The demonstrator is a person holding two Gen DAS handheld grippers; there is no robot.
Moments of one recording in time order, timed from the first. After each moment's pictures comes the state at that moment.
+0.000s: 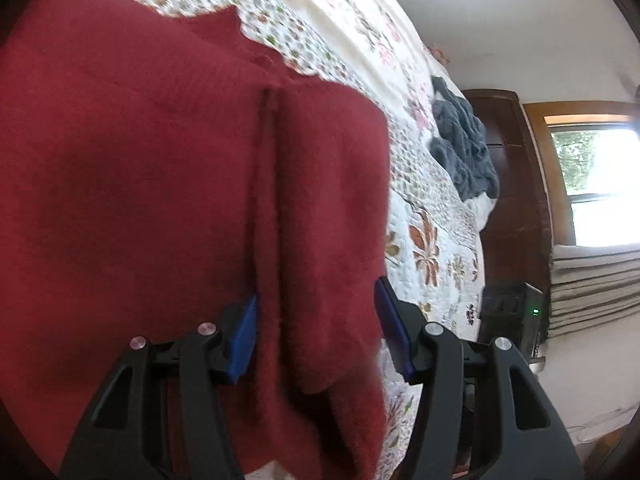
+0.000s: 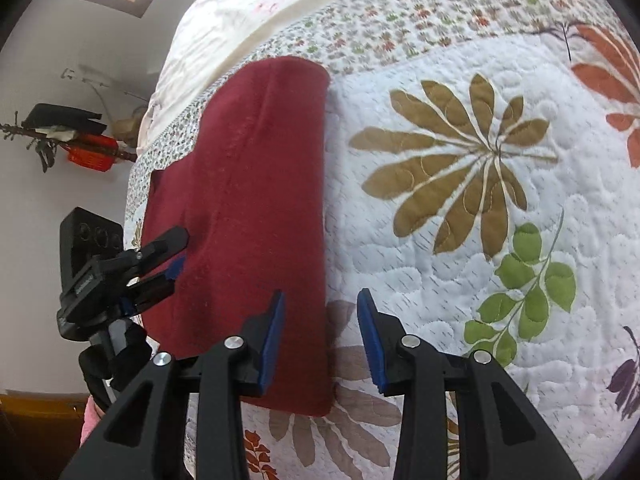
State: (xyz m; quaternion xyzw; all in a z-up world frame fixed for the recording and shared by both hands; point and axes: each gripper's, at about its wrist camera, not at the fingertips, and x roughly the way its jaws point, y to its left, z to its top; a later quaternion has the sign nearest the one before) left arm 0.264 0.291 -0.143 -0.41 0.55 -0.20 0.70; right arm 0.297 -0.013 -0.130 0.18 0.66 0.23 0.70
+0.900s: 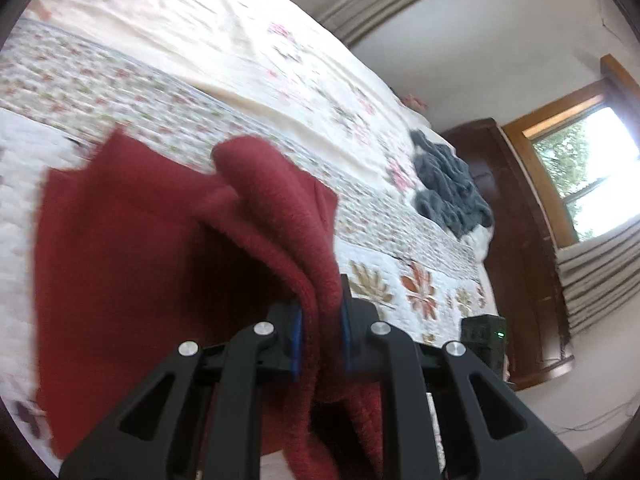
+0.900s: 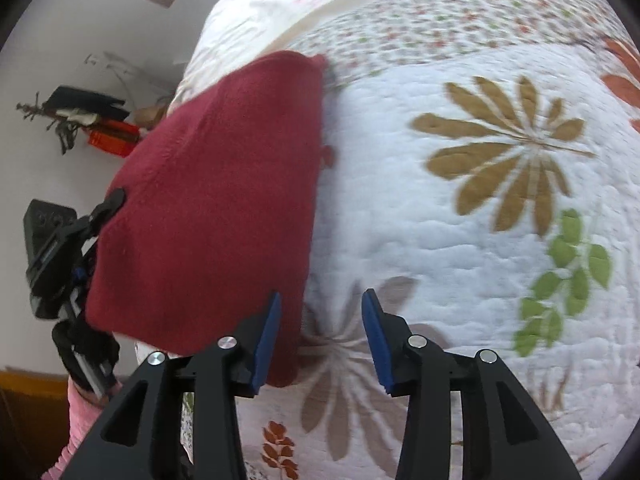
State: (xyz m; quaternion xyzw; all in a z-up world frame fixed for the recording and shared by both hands) left arm 0.235 0.387 -0.045 -0.36 0.46 -0.16 0.80; right arm 0.275 0.023 -0.111 0.17 0.64 0.28 0.70
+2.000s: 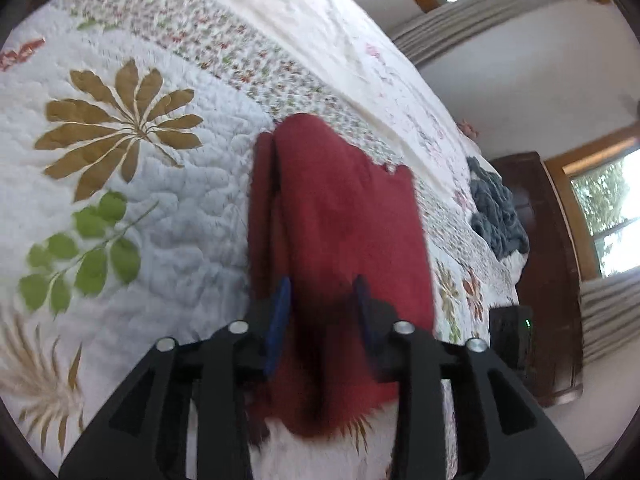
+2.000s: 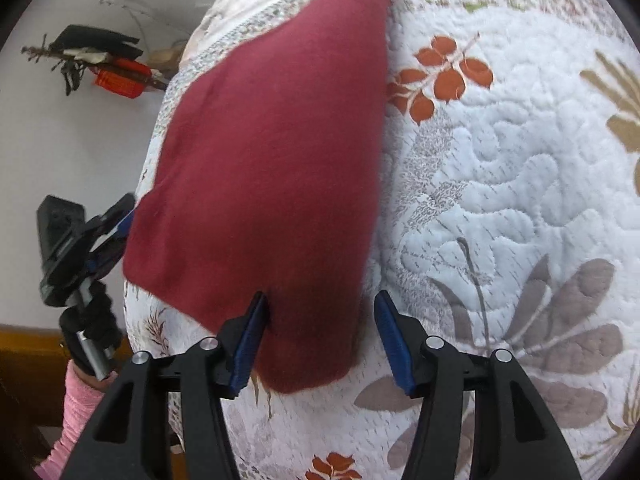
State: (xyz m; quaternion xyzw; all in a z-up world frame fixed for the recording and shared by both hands) left arm 0.136 0.515 -0.090 -0.38 0.47 -0.09 0.79; right arm 0.246 0.141 -0.138 0.10 0.67 0.32 0.66
